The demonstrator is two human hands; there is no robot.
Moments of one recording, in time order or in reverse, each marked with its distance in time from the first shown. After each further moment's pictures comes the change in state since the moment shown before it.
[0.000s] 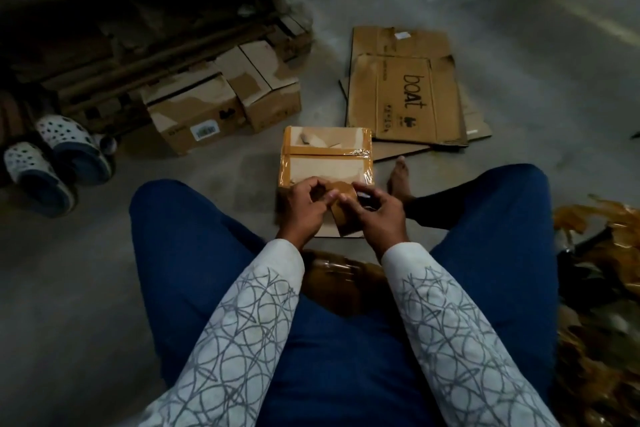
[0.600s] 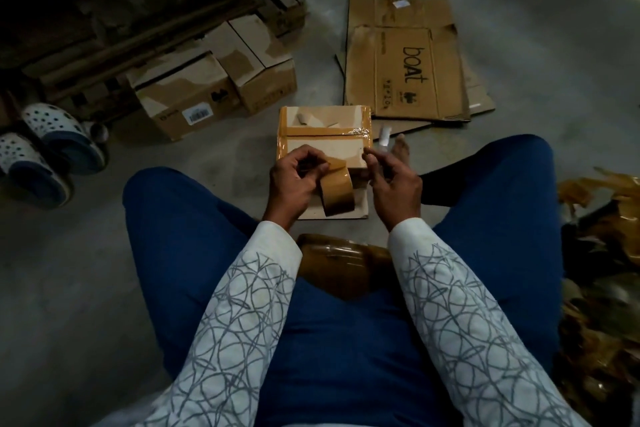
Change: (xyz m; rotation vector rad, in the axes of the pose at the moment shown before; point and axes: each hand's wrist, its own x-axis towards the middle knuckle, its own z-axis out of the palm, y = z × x) left_hand 0.015 -0.004 -0.016 -0.108 0.003 0.092; right_hand 0.004 -0.014 -0.013 -0.272 0.191 -0.272
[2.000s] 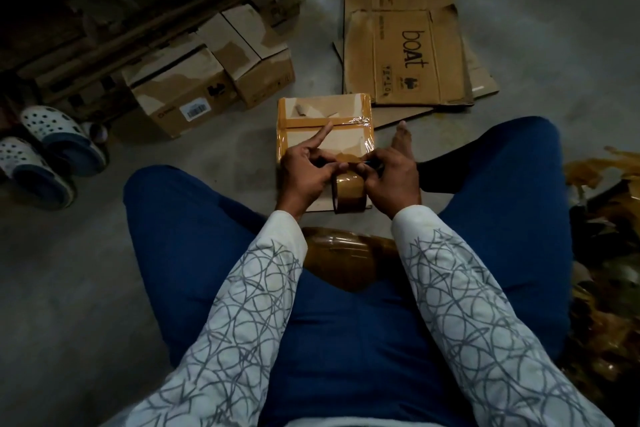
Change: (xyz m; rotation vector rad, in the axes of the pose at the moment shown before) left_hand 0.011 -0.009 0.018 0.071 -0.078 0.050; right_hand 0.008 -0.003 -0.002 -0.361 -0.148 -0.002
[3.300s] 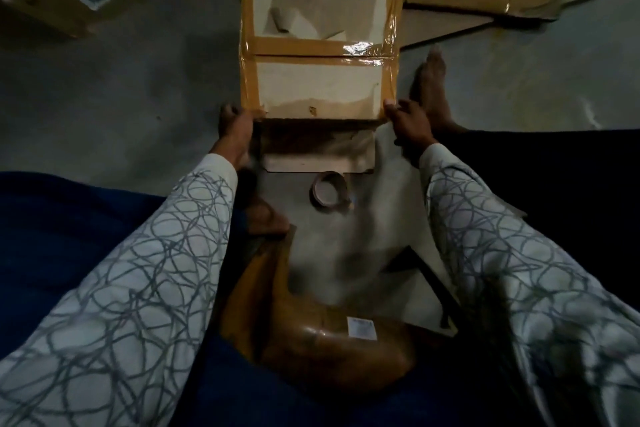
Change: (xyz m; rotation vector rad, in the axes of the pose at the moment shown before) left_hand 0.191 -0.251 -0.020 -0.190 0.315 -0.937; right_hand 0.221 0.182 0.146 0.339 -0.277 0.722
